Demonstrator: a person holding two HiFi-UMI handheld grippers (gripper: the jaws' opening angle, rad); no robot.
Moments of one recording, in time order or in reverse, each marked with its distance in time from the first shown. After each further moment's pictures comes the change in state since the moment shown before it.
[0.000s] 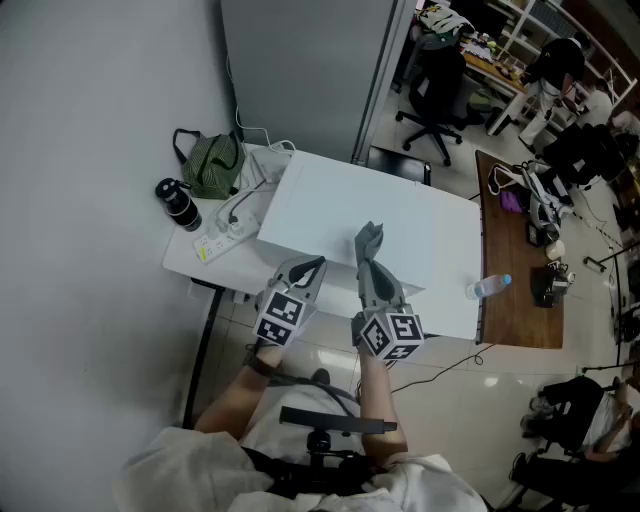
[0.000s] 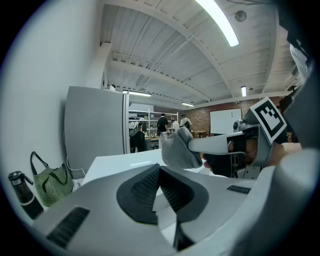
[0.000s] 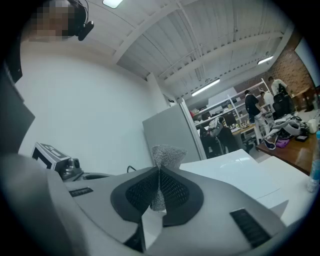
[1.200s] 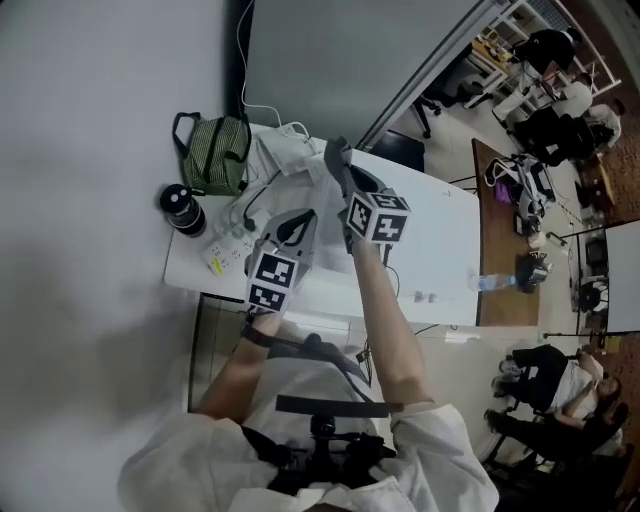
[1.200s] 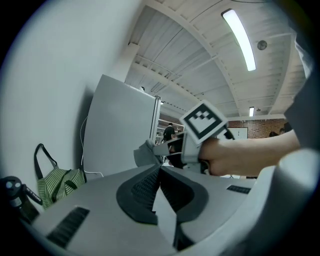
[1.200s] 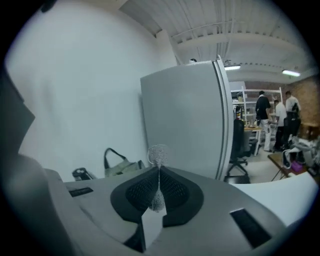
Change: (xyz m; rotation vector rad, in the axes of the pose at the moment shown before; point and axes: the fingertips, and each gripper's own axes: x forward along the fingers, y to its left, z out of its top) left arm -0.012 0.346 -0.021 -0.151 -0.123 0.031; right arm 0.428 0.106 -0.064 -0.183 0.333 -0.054
